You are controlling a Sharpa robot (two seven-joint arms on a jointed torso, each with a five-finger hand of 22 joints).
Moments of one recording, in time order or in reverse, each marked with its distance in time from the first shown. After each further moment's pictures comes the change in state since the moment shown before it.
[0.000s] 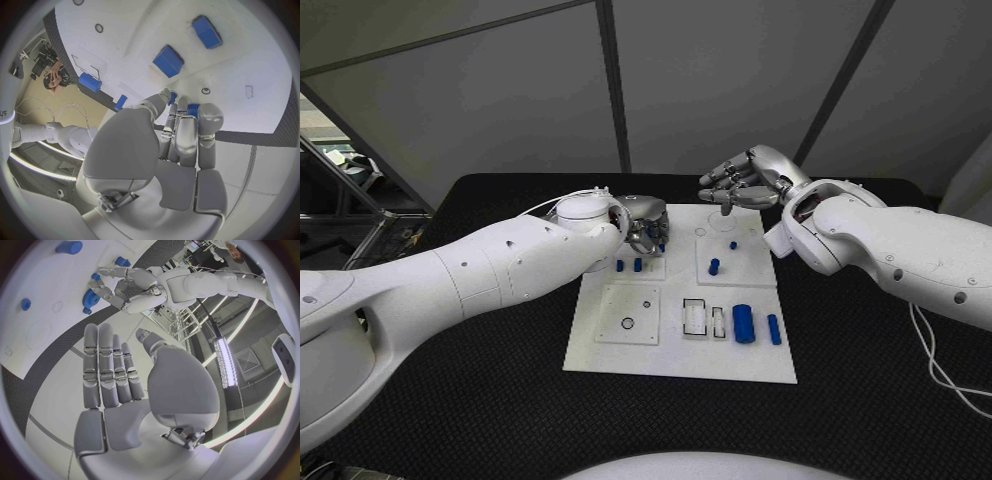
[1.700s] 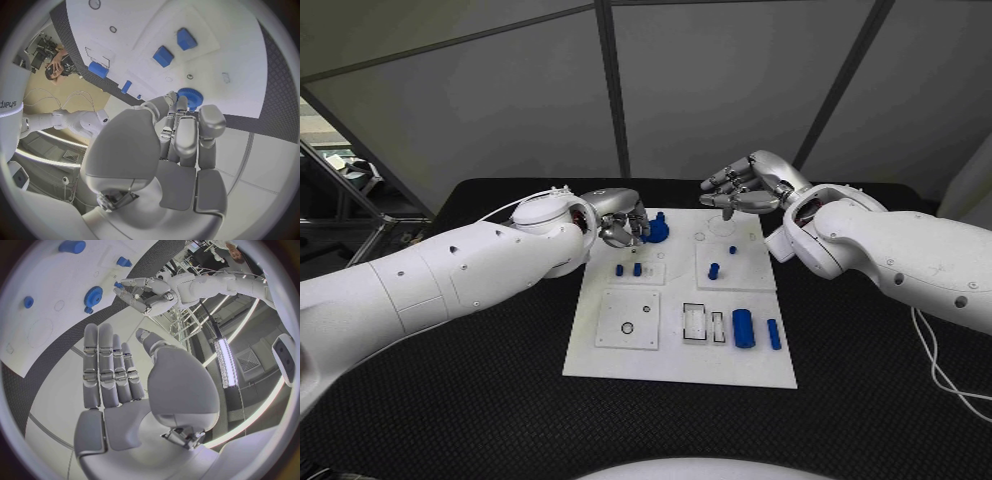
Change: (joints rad) left arm -0.004 -0.174 0.038 0.155 0.068 -0.092 0.032; left_hand 0.019 0.062 0.081 -0.068 0.000 0.113 0.000 0.016 -0.026 0.087 -0.006 0.003 -0.033 0.000 0.000 0.007 -0.026 -0.001 0.014 0.000 0.042 0.045; right arm 0.000 -0.009 0.000 0.000 0.000 0.002 -0.001; right_hand 0.000 0.000 0.000 0.000 0.000 0.000 0.000 0.000 0.000 0.000 0.000 0.000 0.000 0.000 0.000 0.000 0.001 0.000 0.000 0.000 0.000 -0.001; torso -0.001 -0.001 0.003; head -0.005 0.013
